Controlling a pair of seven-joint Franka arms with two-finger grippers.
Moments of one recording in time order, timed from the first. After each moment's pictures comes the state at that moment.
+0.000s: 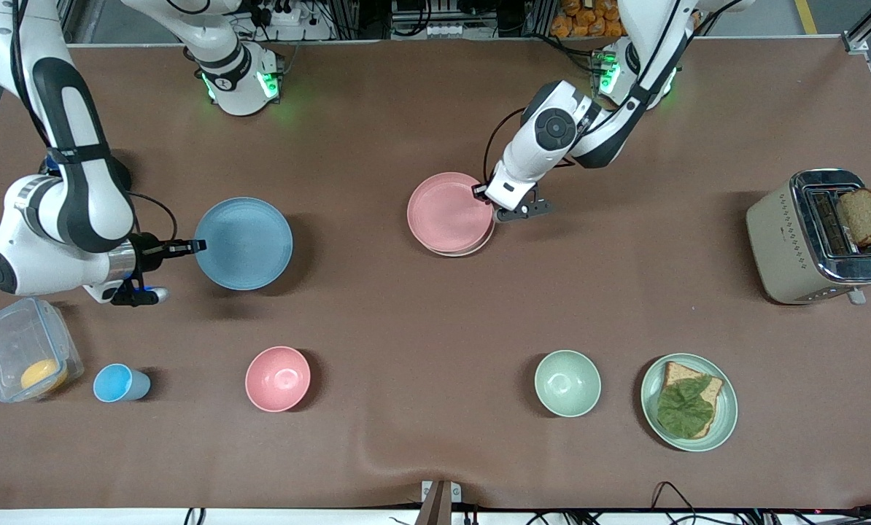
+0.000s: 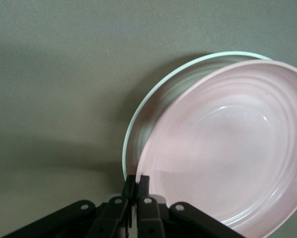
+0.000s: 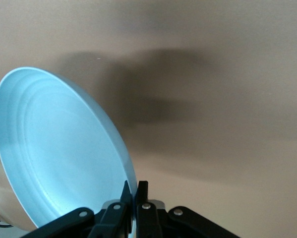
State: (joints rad) left arm -0.27 0.34 -0.52 -2.32 -0.21 2.67 -0.84; right arm -0.05 0.40 -0.05 -1.87 0.29 1.75 -0.22
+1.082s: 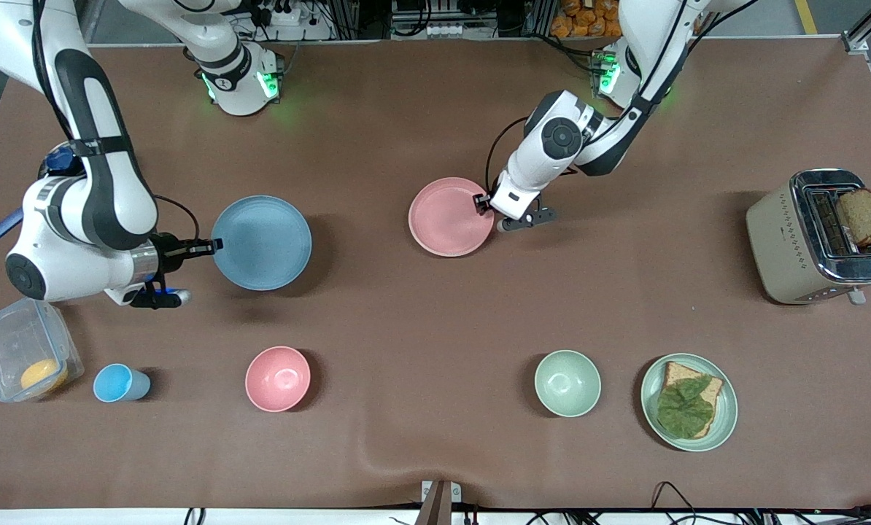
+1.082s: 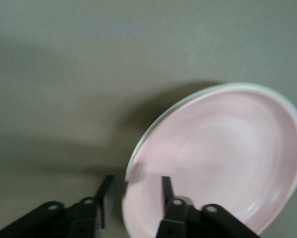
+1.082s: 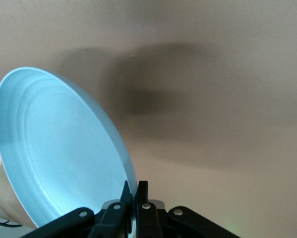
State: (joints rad) left arm -0.25 0.36 -0.51 -2.28 -0.21 2.72 -0.84; right arm 0.03 0.40 -0.05 -1.82 0.31 1.70 -0.12
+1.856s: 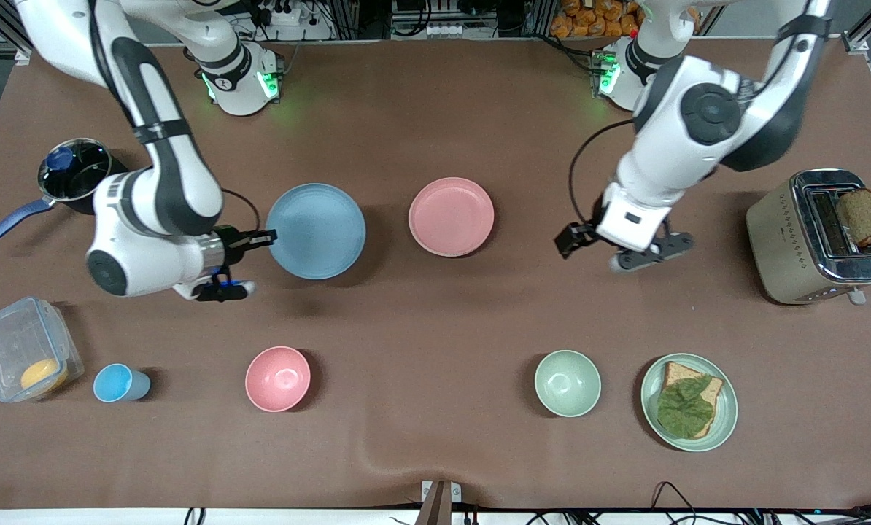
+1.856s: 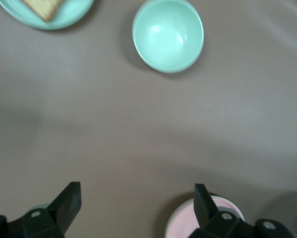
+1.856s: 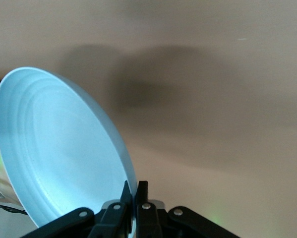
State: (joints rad) left arm 0.08 0.16 -0.49 -1.83 0.01 2.08 -0.71; right arm 0.25 0.40 -0.05 -1.82 0.41 1.71 -0.02
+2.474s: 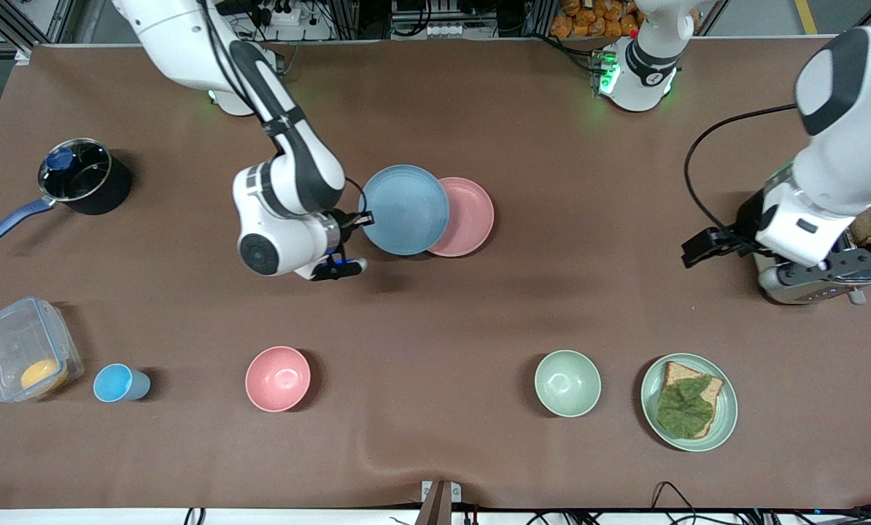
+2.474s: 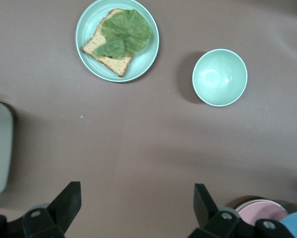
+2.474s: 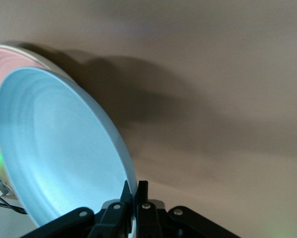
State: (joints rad) left arm 0.31 0.15 -0.49 -1.61 0.02 1.81 -0.39; right arm 0.55 0.53 -0.04 -1.82 0.60 1.88 0.05
